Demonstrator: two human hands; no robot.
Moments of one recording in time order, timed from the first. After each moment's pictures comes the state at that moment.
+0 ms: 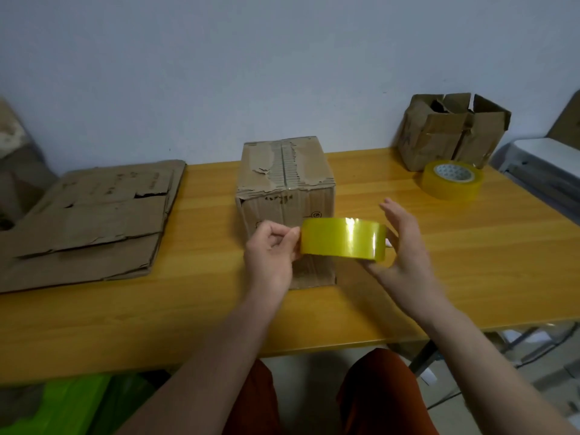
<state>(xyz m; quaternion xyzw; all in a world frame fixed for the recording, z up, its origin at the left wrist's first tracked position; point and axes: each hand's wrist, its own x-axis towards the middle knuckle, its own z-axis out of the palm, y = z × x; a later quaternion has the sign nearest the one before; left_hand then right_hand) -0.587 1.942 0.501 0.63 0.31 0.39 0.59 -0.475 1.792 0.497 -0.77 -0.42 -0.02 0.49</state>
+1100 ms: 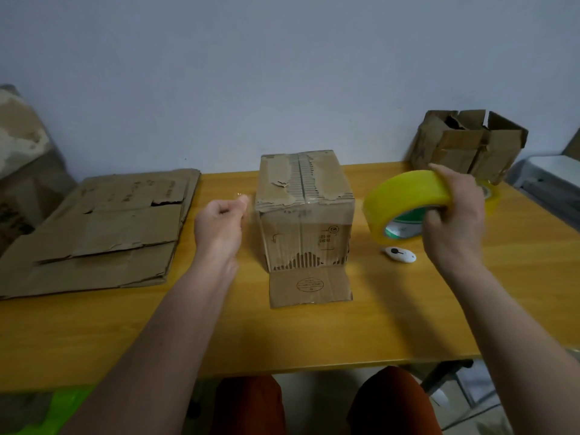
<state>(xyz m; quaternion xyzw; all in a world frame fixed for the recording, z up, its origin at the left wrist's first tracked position) -0.617 2.017 0.560 0.58 0.43 0.42 0.55 -0.428 1.816 0.543 -0.80 -0.28 -0.24 0.47</state>
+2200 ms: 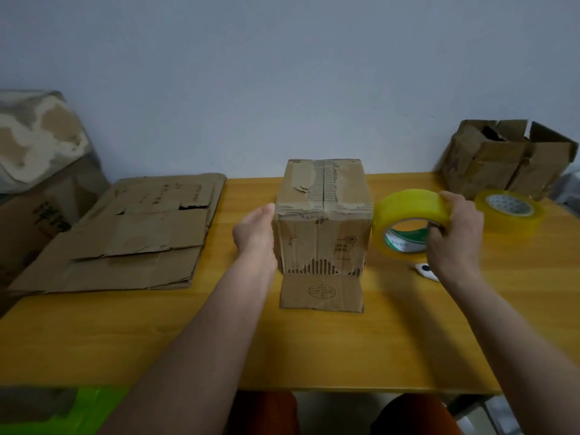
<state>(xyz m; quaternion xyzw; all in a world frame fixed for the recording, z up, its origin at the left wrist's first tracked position) -0.589 2.036 0.551 0.42 0.47 0.41 0.65 -0.418 1.860 0.526 -0.85 -0.26 -0.17 0.43</state>
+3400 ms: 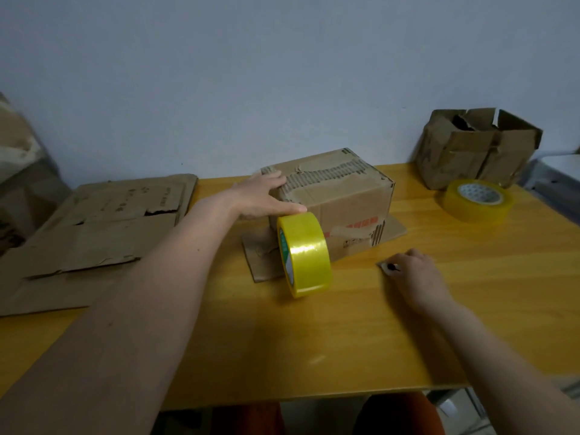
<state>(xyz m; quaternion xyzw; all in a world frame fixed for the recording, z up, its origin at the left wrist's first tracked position) -0.538 2.084 0.594 0.95 0.25 -0.04 0.19 -0.391 1.837 0.451 -0.94 -0.31 0.05 0.16</state>
